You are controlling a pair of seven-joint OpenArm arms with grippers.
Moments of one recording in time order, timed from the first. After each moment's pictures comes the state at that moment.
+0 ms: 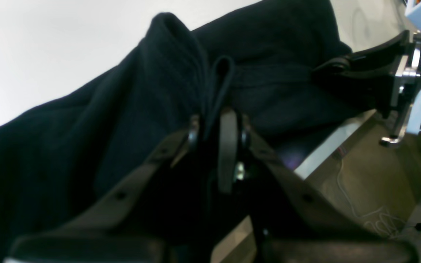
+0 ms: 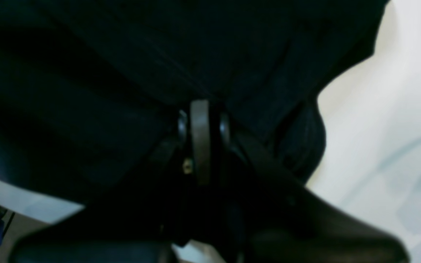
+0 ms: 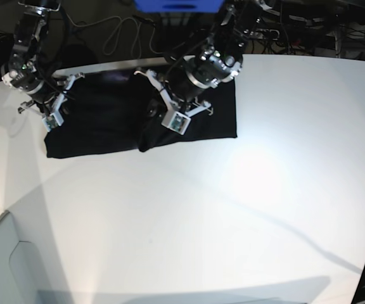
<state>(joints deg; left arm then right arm) 17.1 -3.3 26.5 111.3 -14.7 -4.4 44.0 -18.6 10.4 23.8 97.3 5.6 45.0 -43.4</state>
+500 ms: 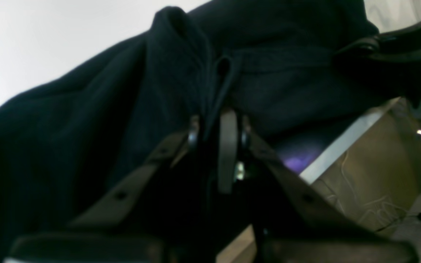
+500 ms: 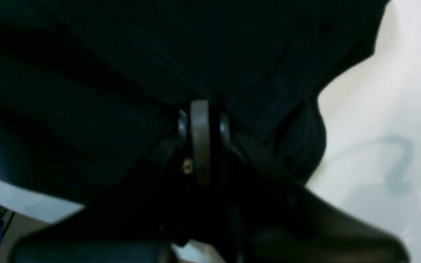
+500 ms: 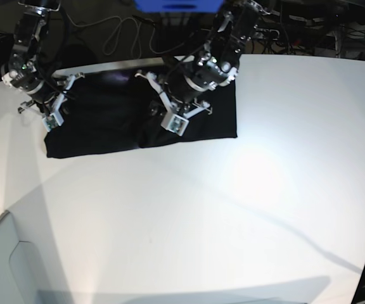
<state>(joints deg) 15.0 -3.3 26.4 106.9 -16.2 -0.2 44.6 -18.6 10.4 23.8 97.3 5.7 45.0 -43.4</state>
